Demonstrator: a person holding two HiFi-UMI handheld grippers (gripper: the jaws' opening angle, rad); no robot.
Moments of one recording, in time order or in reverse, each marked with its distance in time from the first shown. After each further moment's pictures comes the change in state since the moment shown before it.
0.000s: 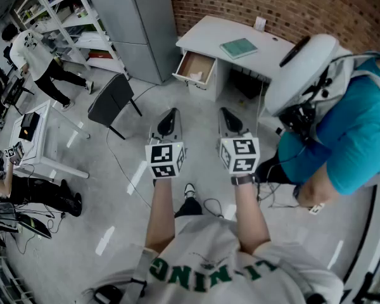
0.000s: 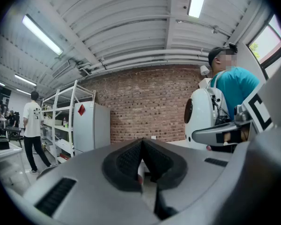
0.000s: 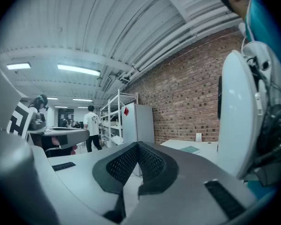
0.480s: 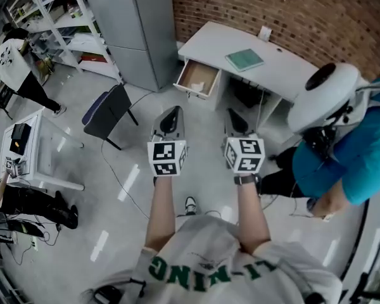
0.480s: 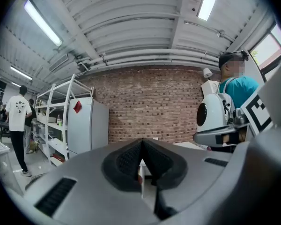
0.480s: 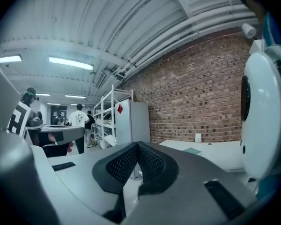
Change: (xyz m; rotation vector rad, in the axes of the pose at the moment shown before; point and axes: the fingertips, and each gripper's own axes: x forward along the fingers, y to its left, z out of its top) left arm 0.102 0.105 0.004 -0.010 -0.002 -0.056; right arm 0.134 0.002 0.013 0.005 0.023 -0.074
